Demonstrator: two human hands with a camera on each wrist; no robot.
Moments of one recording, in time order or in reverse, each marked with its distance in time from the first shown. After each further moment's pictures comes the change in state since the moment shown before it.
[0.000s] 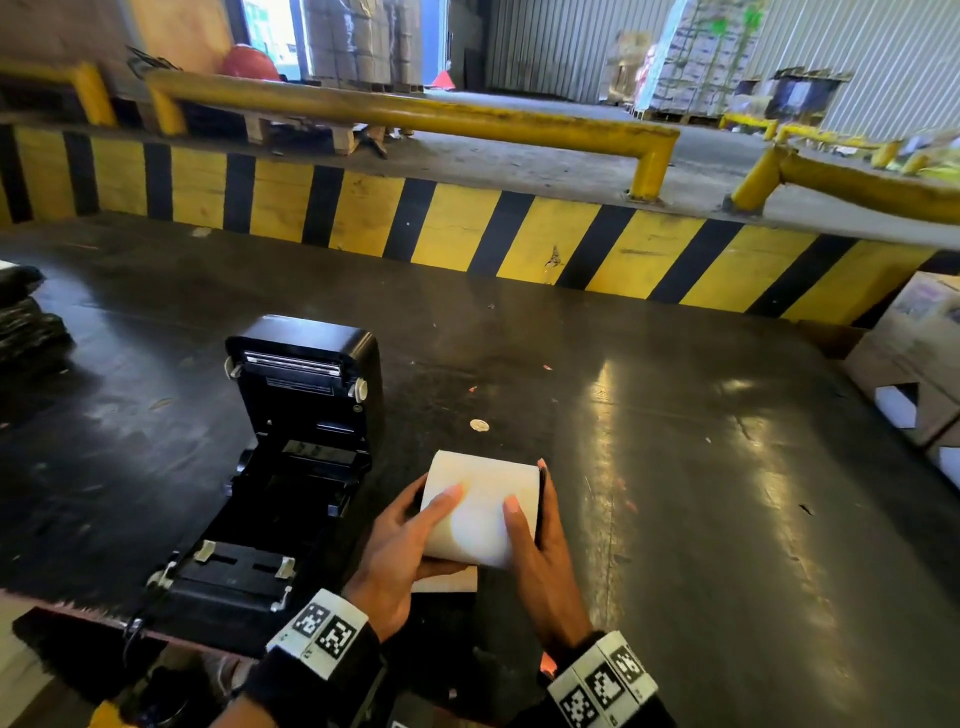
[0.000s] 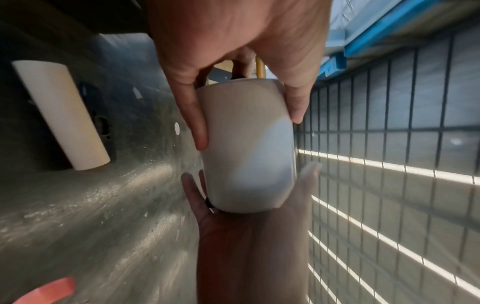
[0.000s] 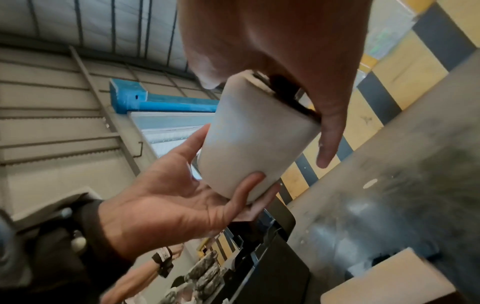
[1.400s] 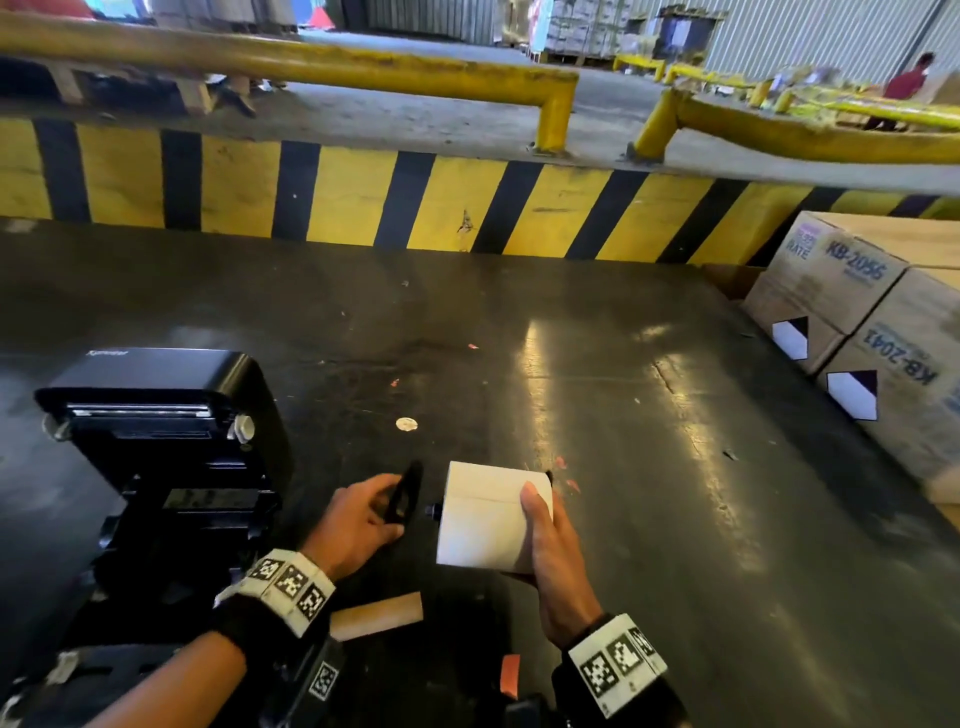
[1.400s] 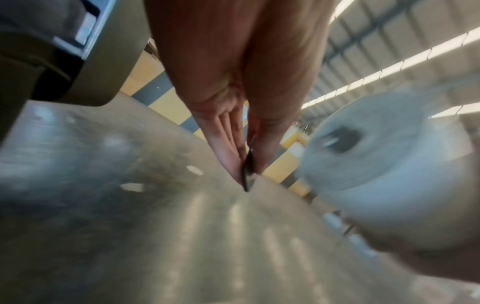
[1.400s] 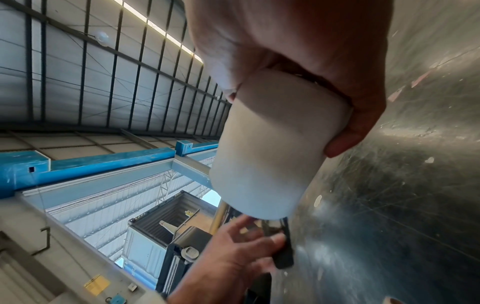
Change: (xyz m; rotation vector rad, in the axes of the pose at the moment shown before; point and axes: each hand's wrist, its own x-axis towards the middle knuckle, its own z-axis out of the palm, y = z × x) left_hand 0.133 -0.007 -0.003 1.026 -0.280 0.245; right_hand 0.039 0.002 -0.057 0.183 0.321 0.251
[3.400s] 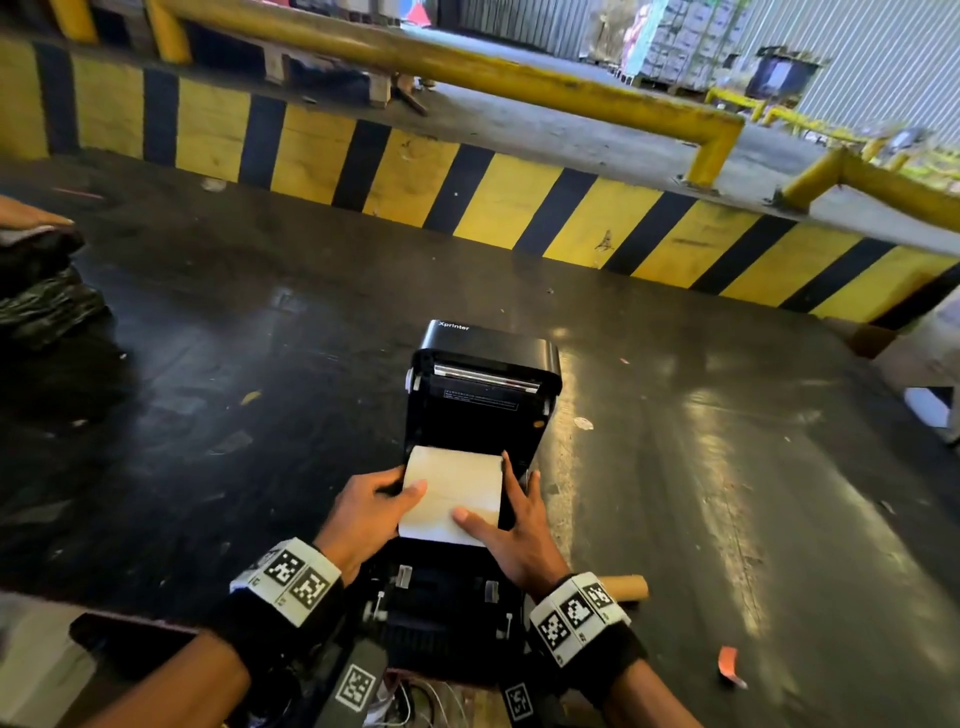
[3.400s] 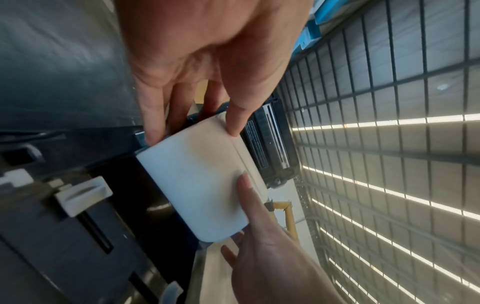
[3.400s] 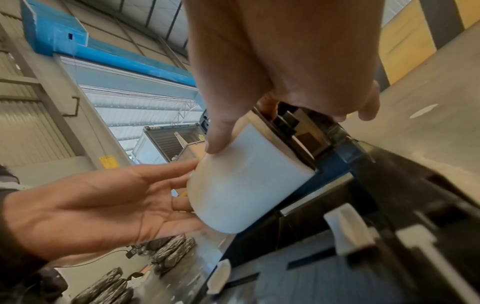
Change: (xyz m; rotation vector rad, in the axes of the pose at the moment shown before) left_hand -0.130 -0.151 -0.205 -0.659 0.167 -0.212; right_hand -0.056 0.088 0.279 -0.897 -0.269 -0.101
